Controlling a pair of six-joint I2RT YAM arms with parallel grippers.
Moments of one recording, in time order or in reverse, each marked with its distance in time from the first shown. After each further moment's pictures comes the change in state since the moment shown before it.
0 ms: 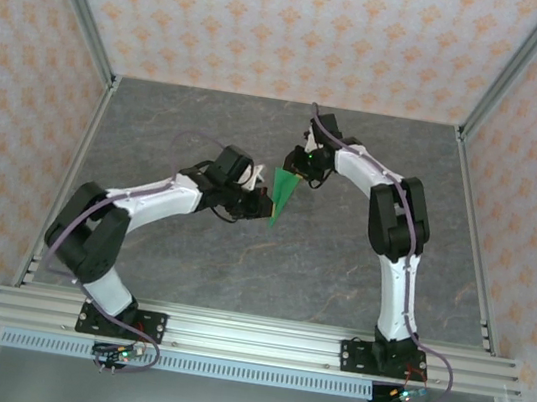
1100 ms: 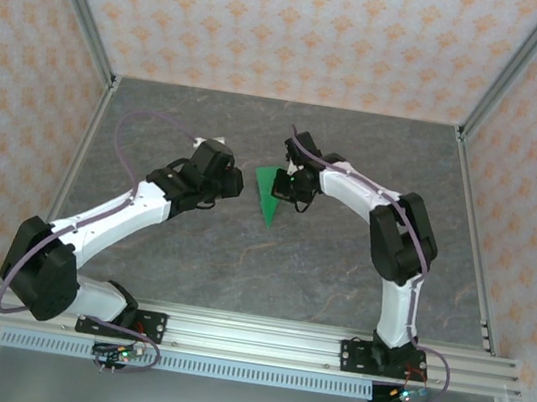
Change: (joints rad) left arm 0.001 -0.253 -0.024 -0.152 -0.647 -0.019; right arm 0.174 -0.209 -0.243 -0.028 0.082 0.069
